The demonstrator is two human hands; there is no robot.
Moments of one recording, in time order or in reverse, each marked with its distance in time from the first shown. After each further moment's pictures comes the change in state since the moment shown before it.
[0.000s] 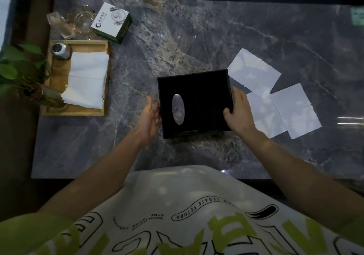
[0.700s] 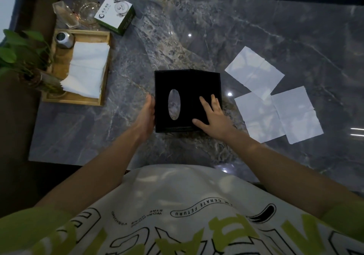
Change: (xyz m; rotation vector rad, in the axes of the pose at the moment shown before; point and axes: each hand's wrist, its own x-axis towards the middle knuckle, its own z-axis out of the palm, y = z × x) left_hand -0.005 -0.018 0.021 0.082 0.098 0.084; right_hand -0.005 0.012 0.035 -0.126 -0.445 -0.173
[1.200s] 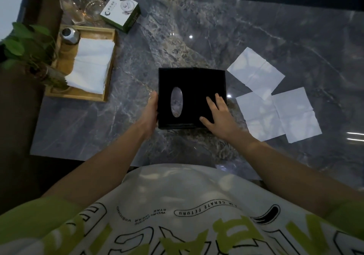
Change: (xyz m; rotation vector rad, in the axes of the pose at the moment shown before) left_hand -0.007 -0.003 -0.001 0.051 0.035 0.044; right_hand -0.006 0.005 0.001 -0.093 0.103 -0.023
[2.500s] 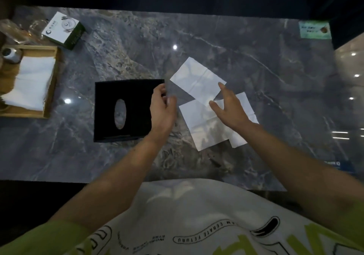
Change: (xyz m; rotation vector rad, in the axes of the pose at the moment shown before) left_hand -0.002 0.011 0.250 0.344 0.349 0.478; right_hand -0.029 0.172 -0.132 0.270 0.251 0.082
